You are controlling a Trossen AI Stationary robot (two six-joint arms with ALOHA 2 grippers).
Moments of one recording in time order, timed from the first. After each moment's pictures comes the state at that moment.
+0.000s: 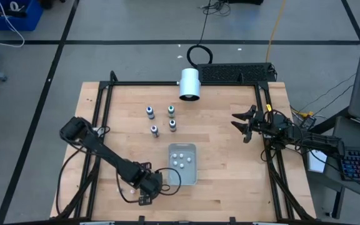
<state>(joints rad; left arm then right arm) -0.59 1.84 1.15 -0.62 0.04 -0.69 -0.23 0.03 0.02 0.04 0.08 0.15</state>
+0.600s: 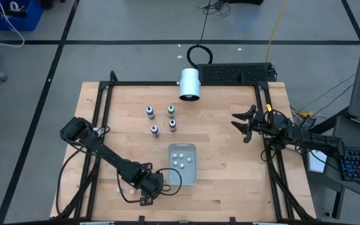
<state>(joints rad) -0.59 1.84 1.15 -0.60 0.04 -0.69 -0.23 0.03 0.01 0.04 0.08 0.15</state>
